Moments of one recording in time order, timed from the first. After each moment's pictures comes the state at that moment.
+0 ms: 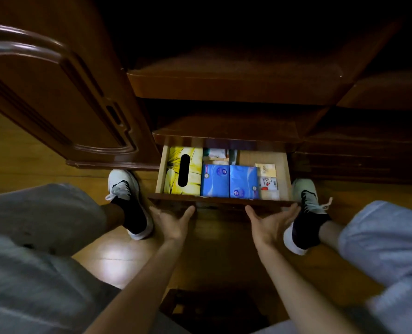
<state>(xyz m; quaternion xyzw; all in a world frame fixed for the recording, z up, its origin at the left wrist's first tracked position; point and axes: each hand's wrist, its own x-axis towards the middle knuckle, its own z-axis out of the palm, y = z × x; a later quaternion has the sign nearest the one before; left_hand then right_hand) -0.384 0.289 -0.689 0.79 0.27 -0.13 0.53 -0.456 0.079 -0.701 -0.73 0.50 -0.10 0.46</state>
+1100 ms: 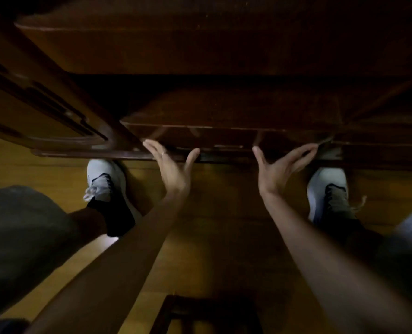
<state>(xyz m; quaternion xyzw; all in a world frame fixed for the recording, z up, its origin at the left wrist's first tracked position) -0.229 0.224 -0.761 0.85 0.09 -0.05 0.51 -0.295 0.016 -0.777 -0.77 0.43 -0.16 0.45</state>
